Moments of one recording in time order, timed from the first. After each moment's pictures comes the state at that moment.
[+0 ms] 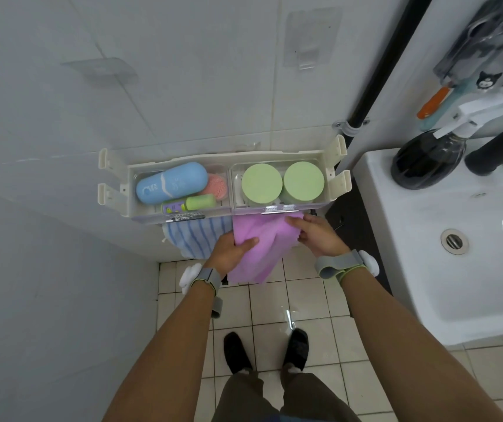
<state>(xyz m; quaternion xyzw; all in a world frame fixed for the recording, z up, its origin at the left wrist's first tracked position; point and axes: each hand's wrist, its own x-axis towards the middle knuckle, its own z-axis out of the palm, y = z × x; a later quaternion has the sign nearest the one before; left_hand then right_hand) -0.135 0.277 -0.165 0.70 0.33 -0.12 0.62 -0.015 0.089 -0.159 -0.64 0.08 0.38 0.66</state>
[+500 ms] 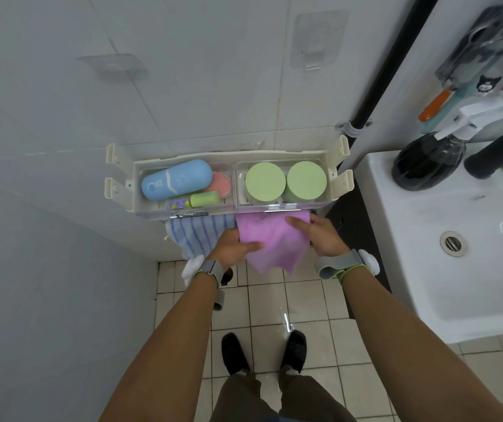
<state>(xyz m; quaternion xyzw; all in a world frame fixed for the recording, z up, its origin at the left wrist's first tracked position) -0.132 0.278 -0.155 0.71 0.30 -0.14 0.62 -0.017 0.084 -0.161 -0.69 0.06 0.35 0.63</state>
